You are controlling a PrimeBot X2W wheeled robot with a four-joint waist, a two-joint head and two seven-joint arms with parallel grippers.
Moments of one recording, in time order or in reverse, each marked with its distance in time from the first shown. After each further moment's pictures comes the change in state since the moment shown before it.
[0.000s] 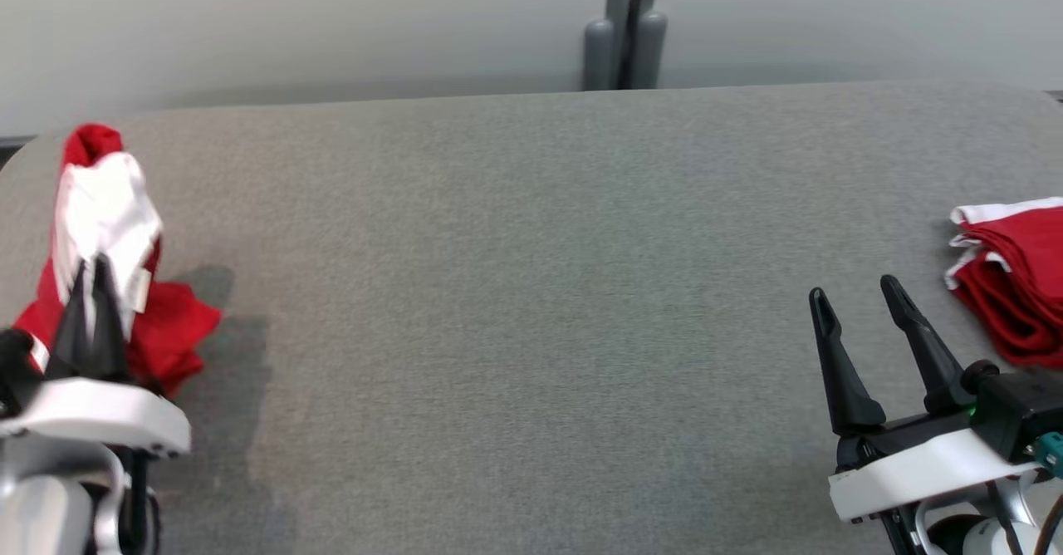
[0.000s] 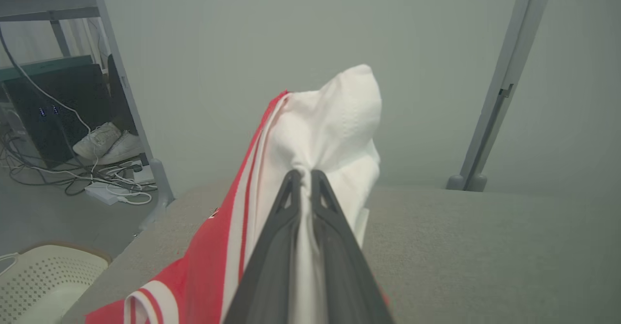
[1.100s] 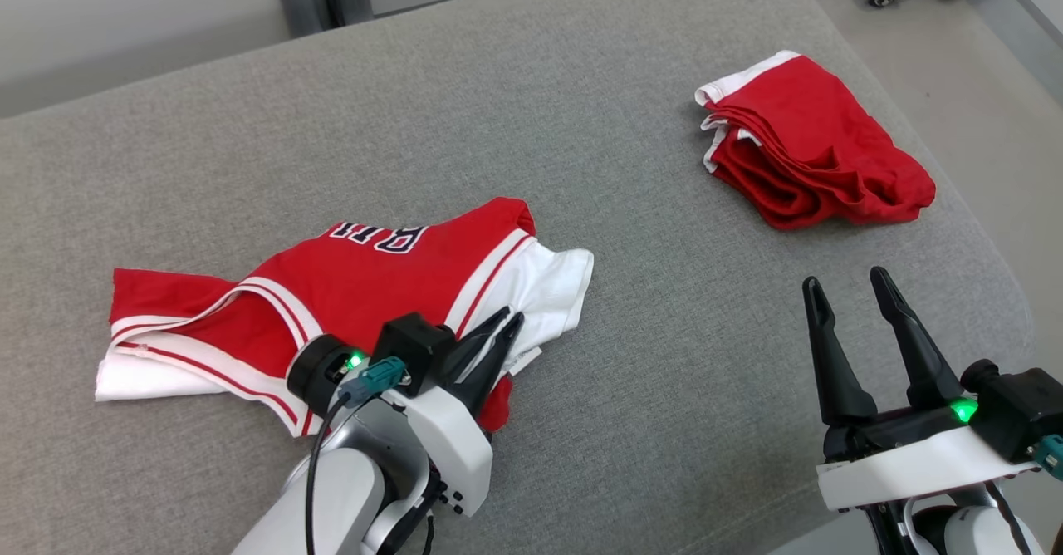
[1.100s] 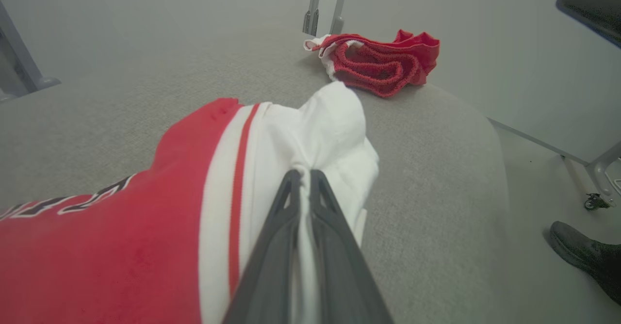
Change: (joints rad) left arm -0.144 -0.211 -0.524 -0.008 0.111 -0.217 0.234; right arm -0.031 0.000 0.033 0.078 0.094 0.000 -0.111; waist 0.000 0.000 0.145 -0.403
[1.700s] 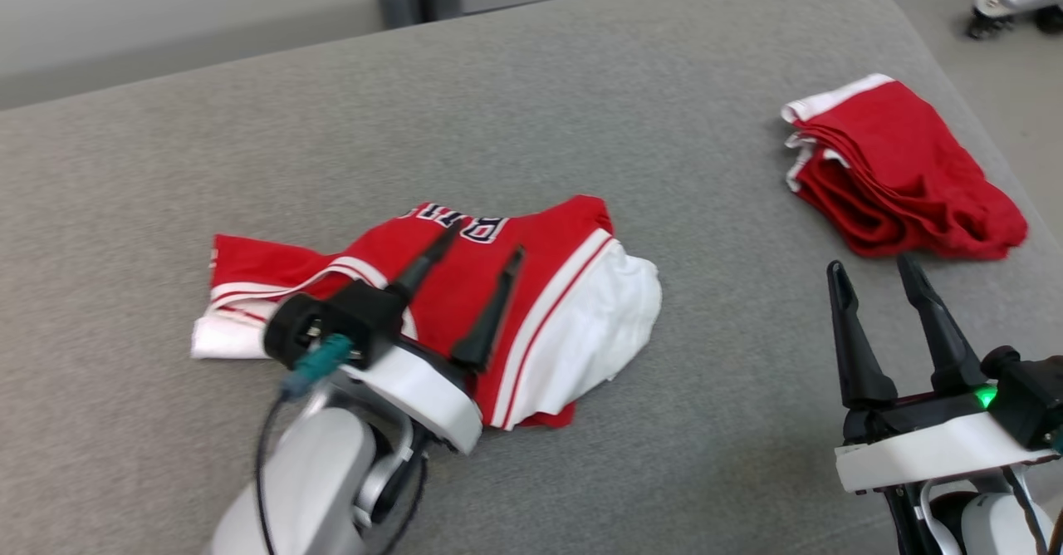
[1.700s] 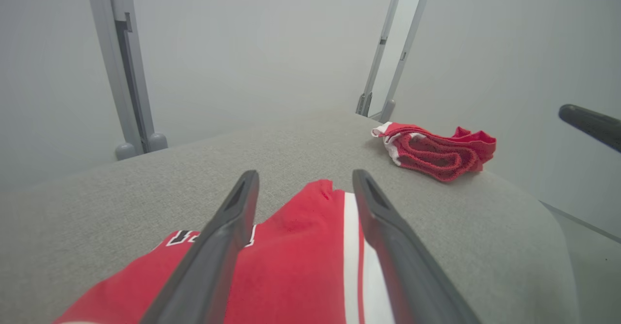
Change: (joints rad) left arm -0.057 -0.041 0.046 0.057 -0.011 0.023 -0.212; right arm -0.026 0.001 -0.040 0.021 -0.033 0.000 -0.004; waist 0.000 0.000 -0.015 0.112
